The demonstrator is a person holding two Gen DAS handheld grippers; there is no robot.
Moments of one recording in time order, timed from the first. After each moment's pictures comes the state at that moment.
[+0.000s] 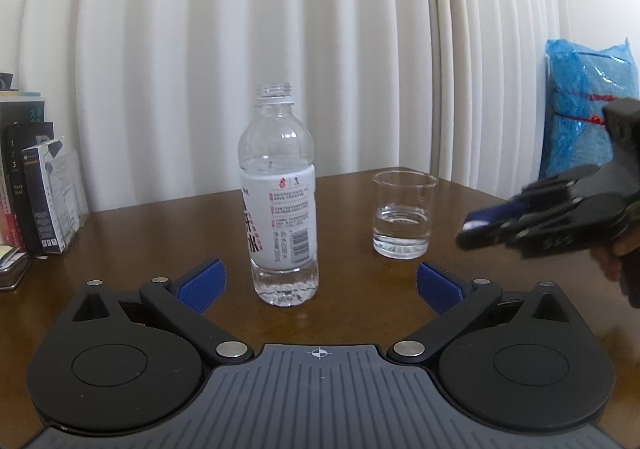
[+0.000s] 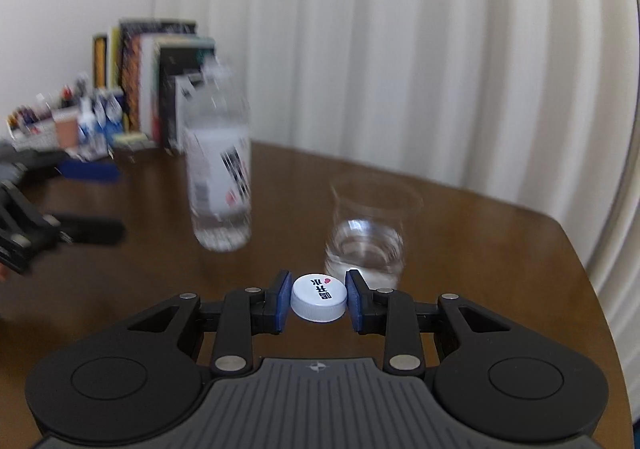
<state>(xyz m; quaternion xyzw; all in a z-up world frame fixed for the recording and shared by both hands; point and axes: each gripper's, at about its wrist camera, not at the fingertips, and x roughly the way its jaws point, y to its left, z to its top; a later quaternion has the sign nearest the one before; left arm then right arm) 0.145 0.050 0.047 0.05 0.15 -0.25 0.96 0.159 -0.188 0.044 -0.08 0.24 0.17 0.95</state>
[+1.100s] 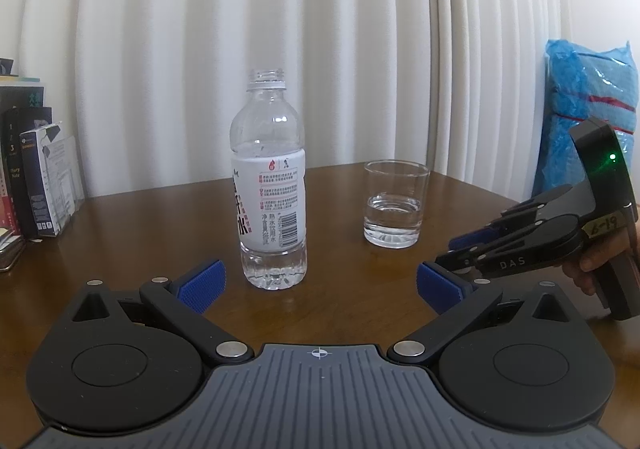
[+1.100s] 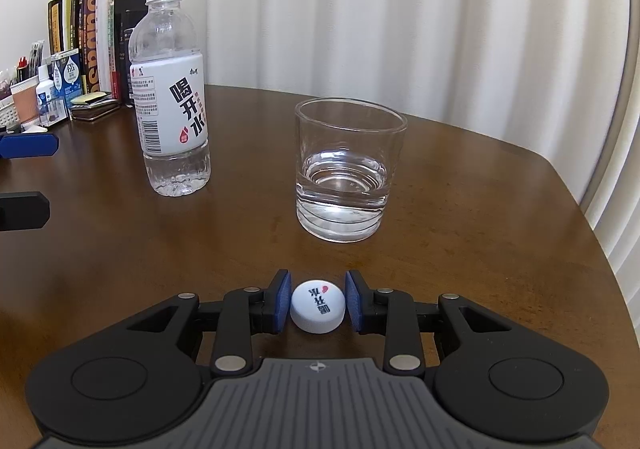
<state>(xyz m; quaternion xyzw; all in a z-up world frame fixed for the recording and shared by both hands) 0.141 0.047 0.042 0.04 0.16 -0.25 0.95 0.177 -0.197 0.020 -0.08 0.30 0.14 0.94</state>
